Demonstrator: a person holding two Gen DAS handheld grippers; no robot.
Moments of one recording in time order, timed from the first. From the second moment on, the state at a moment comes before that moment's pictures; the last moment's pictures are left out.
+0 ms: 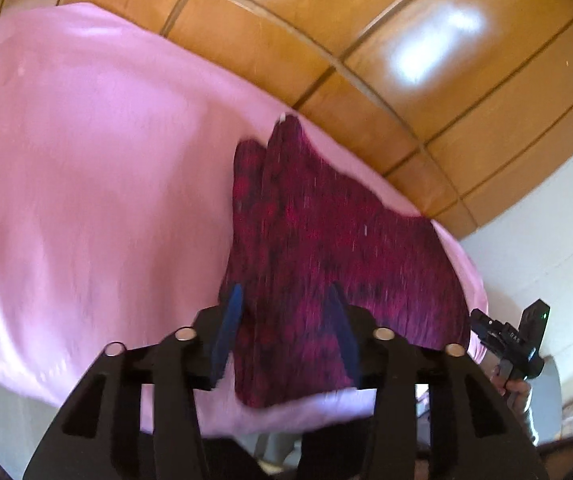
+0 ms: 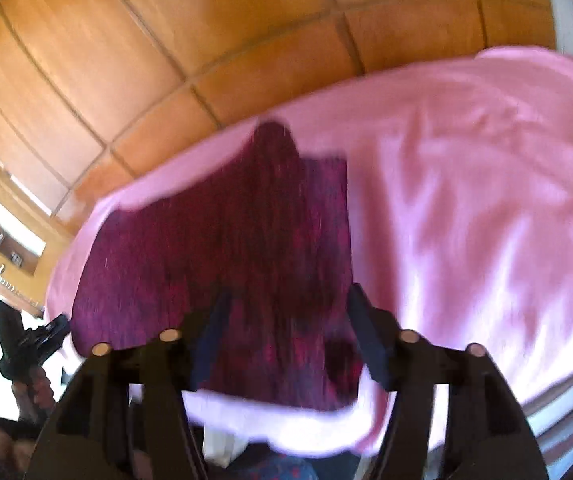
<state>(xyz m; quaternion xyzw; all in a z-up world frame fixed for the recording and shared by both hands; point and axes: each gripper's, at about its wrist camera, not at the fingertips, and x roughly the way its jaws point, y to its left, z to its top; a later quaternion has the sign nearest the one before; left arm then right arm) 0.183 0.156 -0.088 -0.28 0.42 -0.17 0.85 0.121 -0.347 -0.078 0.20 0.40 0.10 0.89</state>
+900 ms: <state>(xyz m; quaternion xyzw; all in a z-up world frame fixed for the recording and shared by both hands) 0.238 0.107 -0.051 -0.14 0.33 -0.09 0.93 0.190 -0.324 -0.083 0.10 0.37 -0.02 0.92</state>
